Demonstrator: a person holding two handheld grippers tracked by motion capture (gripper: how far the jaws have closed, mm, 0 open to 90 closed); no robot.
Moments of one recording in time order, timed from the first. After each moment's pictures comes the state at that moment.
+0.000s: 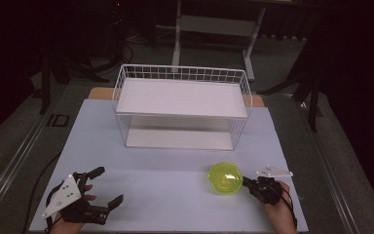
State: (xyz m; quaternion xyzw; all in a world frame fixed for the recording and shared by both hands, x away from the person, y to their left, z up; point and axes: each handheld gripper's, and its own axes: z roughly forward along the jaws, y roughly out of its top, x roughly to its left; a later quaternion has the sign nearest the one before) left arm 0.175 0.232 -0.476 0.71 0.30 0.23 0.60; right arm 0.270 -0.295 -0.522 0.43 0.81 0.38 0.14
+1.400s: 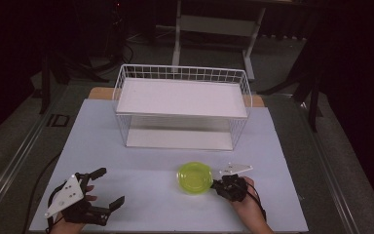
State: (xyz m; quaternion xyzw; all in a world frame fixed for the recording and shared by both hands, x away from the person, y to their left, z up) left arm 0.176 0.229 -0.477 0.72 0.29 0.22 0.59; right arm 0.278 -0.201 -0.527 0.36 0.85 0.38 0.07
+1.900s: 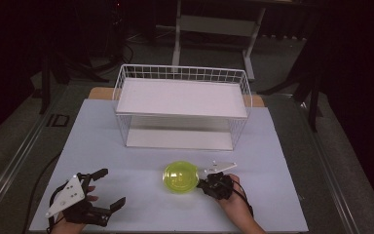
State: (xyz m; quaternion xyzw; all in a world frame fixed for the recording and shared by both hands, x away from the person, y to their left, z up) left arm 0.177 0.227 -0.478 0.72 0.29 0.21 0.59; right arm 0.284 -0.160 -0.526 0.33 0.86 0.38 0.06
